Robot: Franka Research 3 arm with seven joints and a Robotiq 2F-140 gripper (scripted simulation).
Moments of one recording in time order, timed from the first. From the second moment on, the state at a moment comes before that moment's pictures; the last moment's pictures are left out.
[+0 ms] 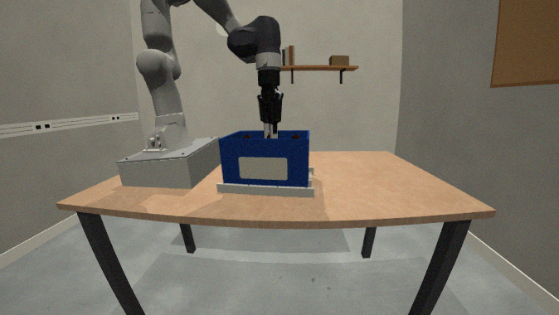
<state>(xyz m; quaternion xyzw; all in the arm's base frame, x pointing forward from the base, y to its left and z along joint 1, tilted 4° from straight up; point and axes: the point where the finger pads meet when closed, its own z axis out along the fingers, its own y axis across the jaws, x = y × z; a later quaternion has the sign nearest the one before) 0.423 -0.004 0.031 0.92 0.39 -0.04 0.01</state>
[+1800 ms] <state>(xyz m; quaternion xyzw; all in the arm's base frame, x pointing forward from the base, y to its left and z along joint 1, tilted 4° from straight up) 0.423 -0.004 0.030 0.92 0.39 -0.04 0.01</state>
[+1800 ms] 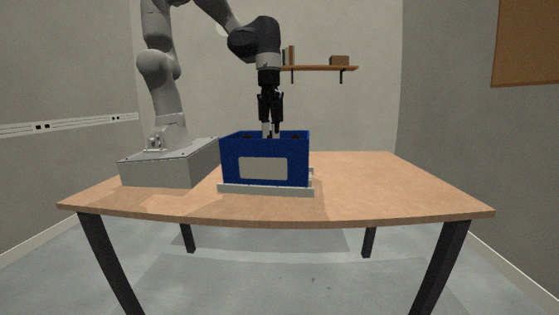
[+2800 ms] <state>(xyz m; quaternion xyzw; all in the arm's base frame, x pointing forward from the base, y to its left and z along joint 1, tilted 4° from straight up) 0.431 -0.001 0.066 0.92 0.39 -0.03 0.01</state>
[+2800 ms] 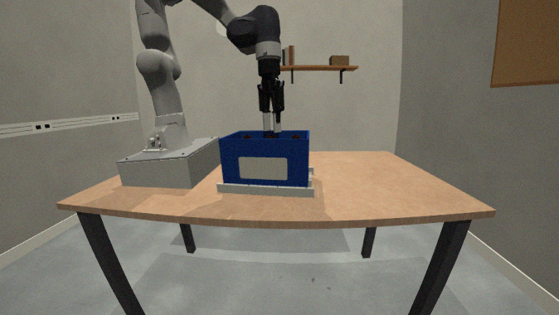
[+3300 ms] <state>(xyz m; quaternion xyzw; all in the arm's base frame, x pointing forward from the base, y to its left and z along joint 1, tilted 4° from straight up) 0.434 -0.001 0.107 0.92 0.39 -0.03 0.01</state>
